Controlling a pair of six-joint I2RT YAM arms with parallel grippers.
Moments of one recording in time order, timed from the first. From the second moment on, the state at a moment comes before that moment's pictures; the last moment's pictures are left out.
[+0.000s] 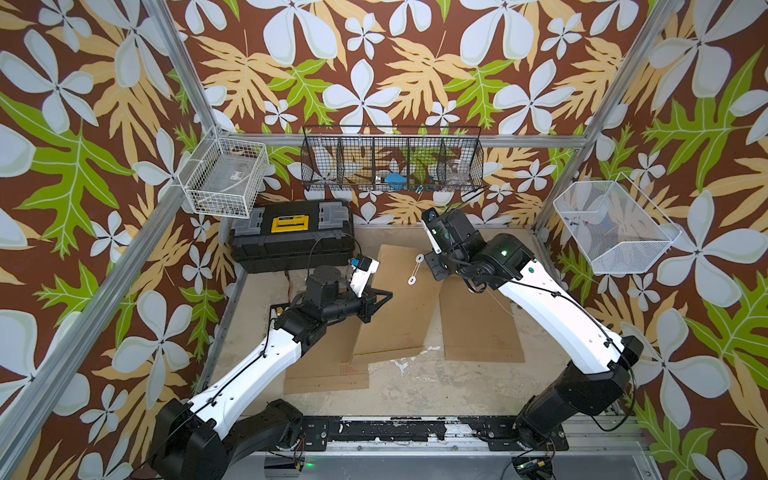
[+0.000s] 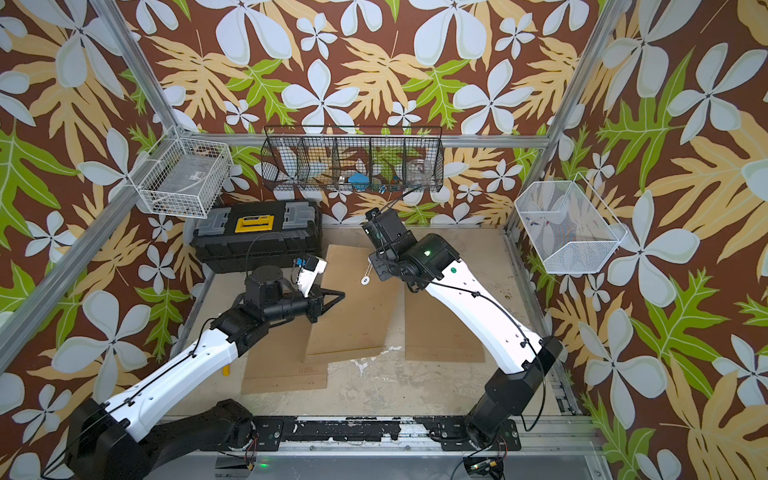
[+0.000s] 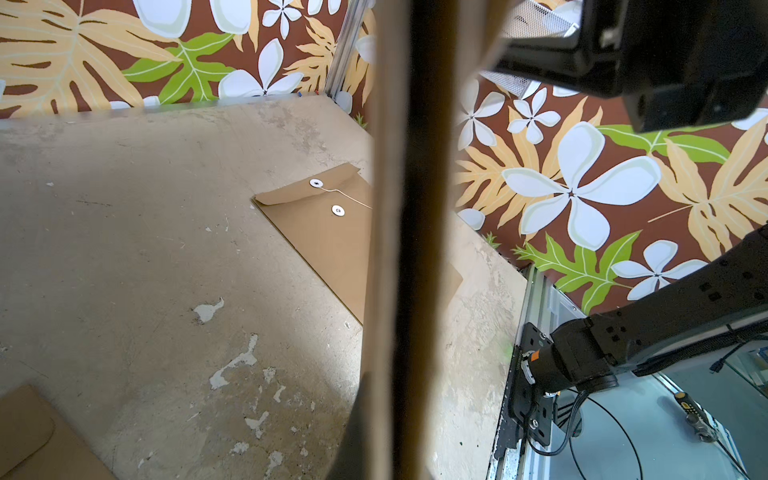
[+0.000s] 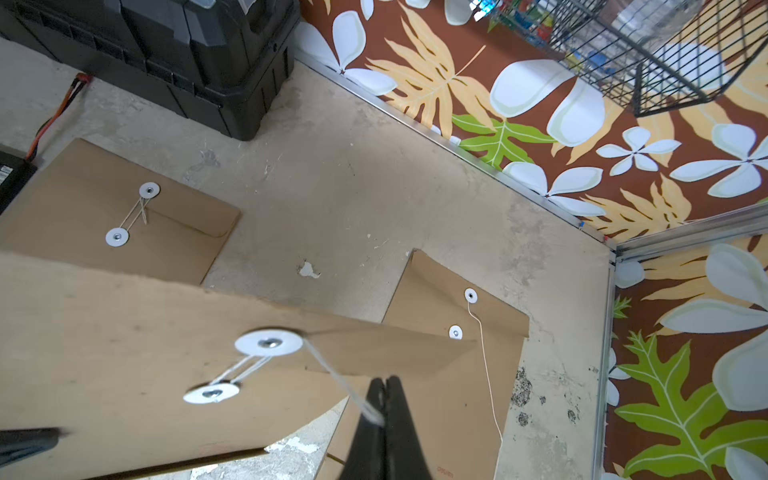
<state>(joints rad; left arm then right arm) -0.51 1.11 0.83 -0.09 0.56 -0.27 0.76 1.63 1.93 -1.15 0.39 0.09</state>
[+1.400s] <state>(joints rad) -0.51 1.08 0.79 -0.07 0.56 -0.25 0.58 1.58 1.60 -0.76 -0.56 0.32</state>
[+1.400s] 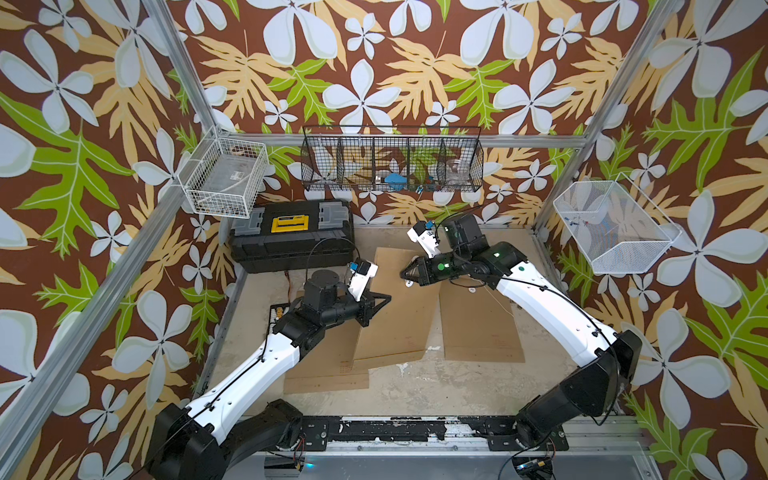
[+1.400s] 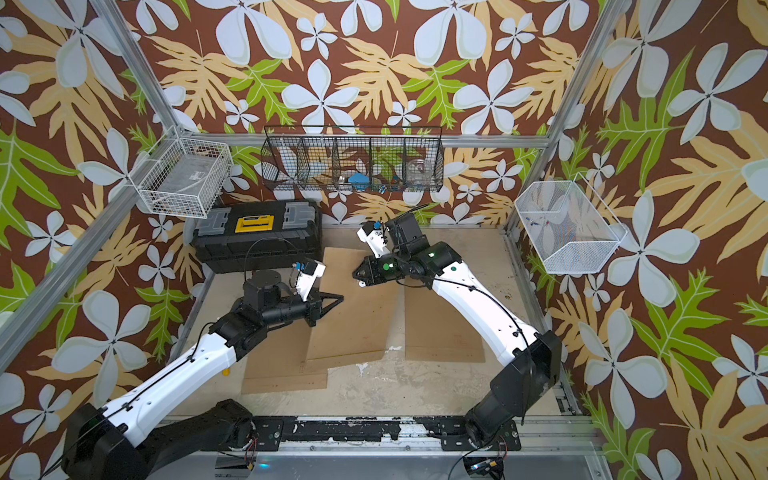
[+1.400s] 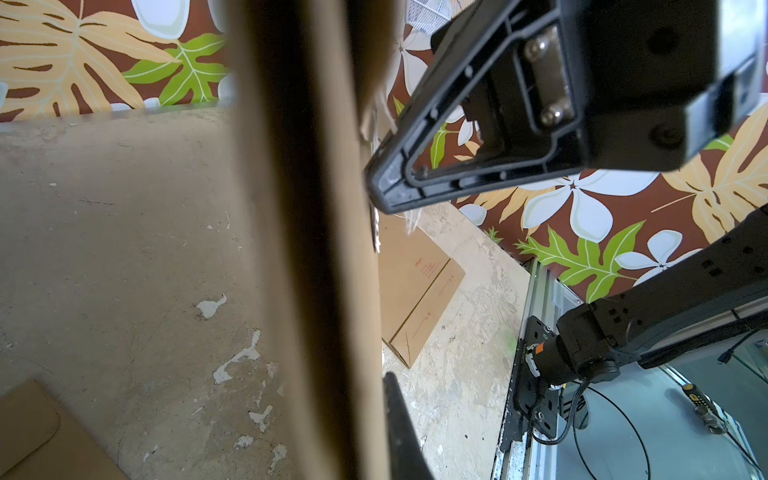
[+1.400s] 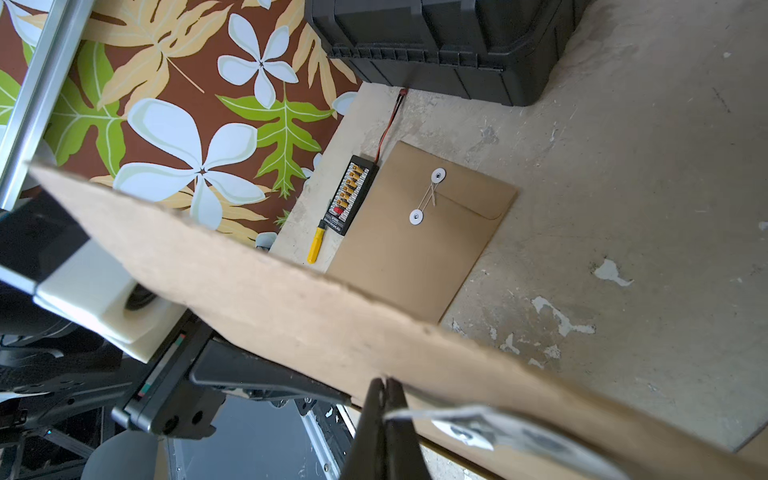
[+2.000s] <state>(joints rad) -0.51 1.08 0.81 -0.10 0.55 -0.25 0.53 1.50 1.49 -0.73 -0.54 0.30</state>
